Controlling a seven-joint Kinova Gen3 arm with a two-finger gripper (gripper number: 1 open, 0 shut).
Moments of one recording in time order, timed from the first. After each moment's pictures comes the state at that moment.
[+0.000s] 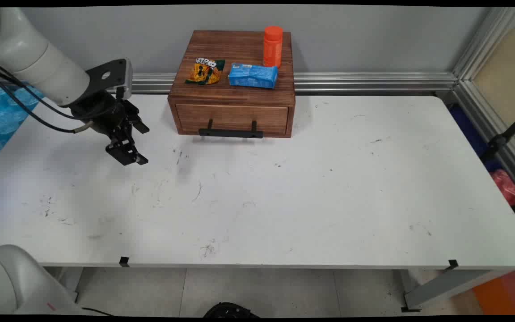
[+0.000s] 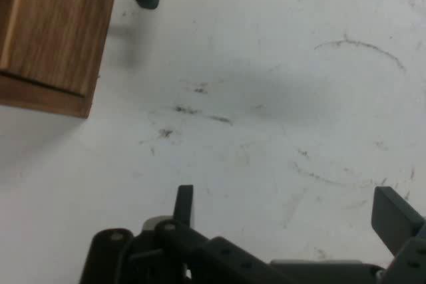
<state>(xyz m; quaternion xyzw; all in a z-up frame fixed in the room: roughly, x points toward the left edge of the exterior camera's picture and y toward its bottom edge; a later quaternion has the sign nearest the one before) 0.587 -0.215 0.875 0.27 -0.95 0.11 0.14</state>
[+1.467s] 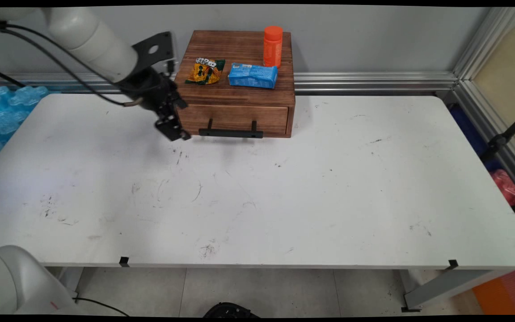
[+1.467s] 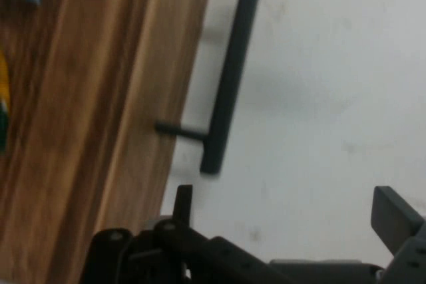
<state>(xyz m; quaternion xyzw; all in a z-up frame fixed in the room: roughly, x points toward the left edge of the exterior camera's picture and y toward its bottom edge) 0.514 -0.273 0.900 0.26 -0.94 0.15 0.16</state>
